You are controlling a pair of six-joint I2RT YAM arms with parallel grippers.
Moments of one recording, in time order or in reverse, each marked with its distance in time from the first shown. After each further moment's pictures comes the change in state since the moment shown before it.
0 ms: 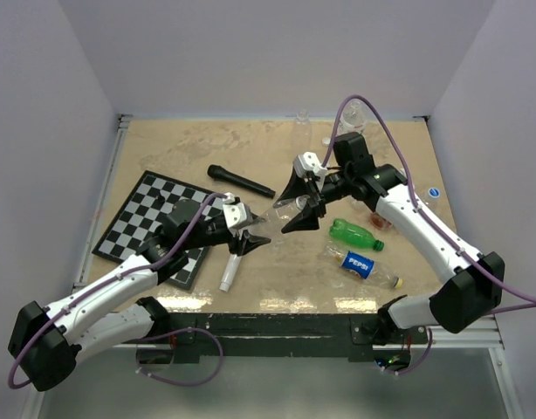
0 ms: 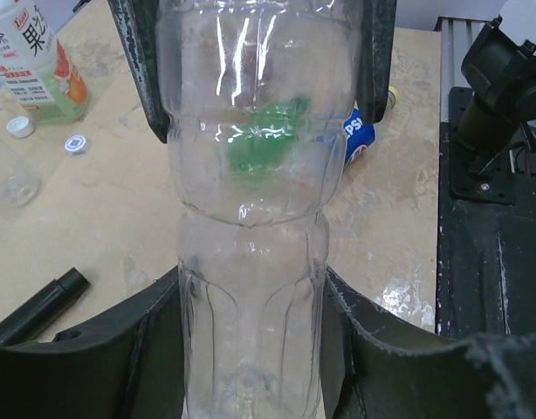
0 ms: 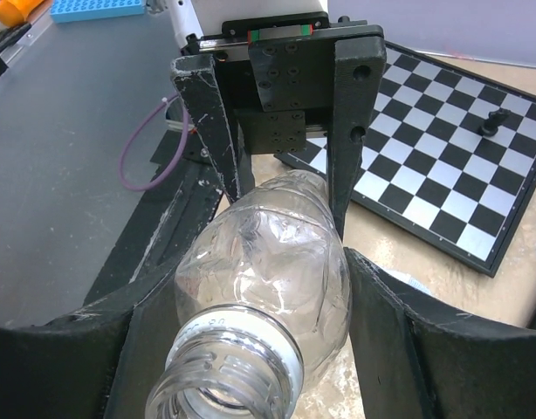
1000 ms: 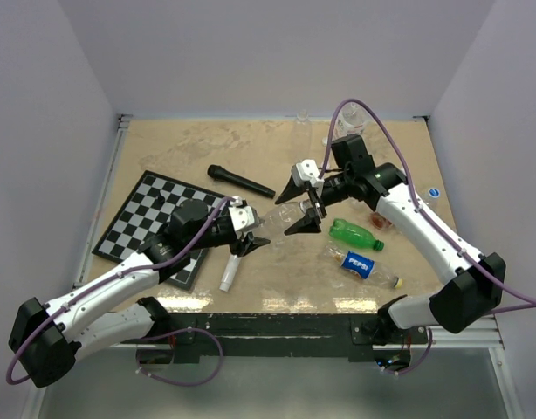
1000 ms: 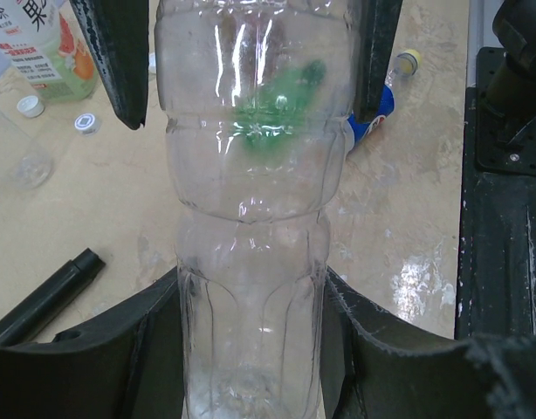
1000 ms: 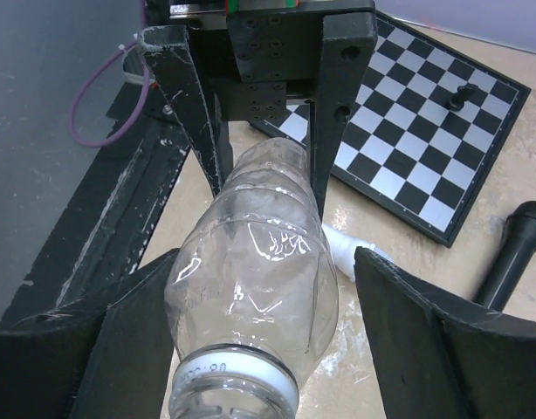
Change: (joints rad) left arm -0.034 0.019 0.032 -0.100 -0.069 0.080; right arm 0.001 0.000 0.023 -0.121 0.111 -0.208
